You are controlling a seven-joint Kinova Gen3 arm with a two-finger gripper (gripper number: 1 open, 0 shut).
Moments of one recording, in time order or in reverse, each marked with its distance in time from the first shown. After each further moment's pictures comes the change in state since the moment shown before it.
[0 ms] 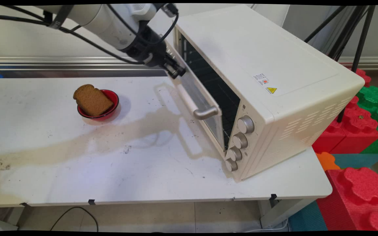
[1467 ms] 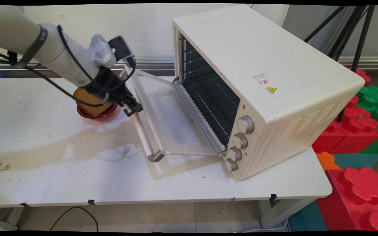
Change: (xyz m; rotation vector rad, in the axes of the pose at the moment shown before) arm -0.107 -0.013 -0.003 -0.014 -0.218 0.040
